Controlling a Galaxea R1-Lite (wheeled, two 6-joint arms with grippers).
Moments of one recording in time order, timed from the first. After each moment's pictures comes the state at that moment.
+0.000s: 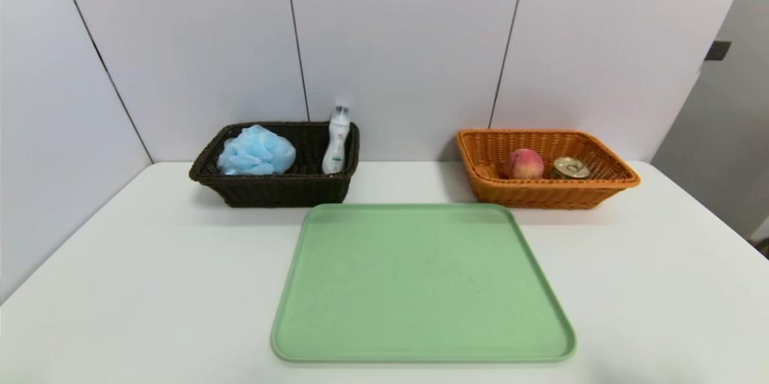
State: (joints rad) left arm -0.06 0.41 -0.41 0.38 0.17 0.18; right arm 0.14 0.66 -0.74 0.47 -0.12 0.08
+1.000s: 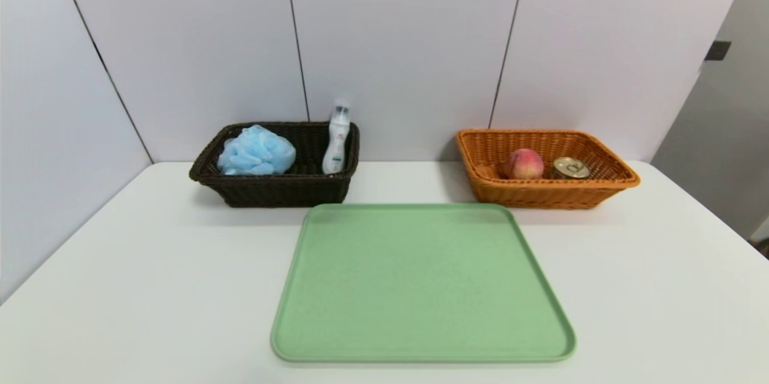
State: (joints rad) left arm -0.01 0.27 -0.30 0.37 0.10 0.17; right arm 0.00 0.38 -0.55 0.46 -0.02 0.02
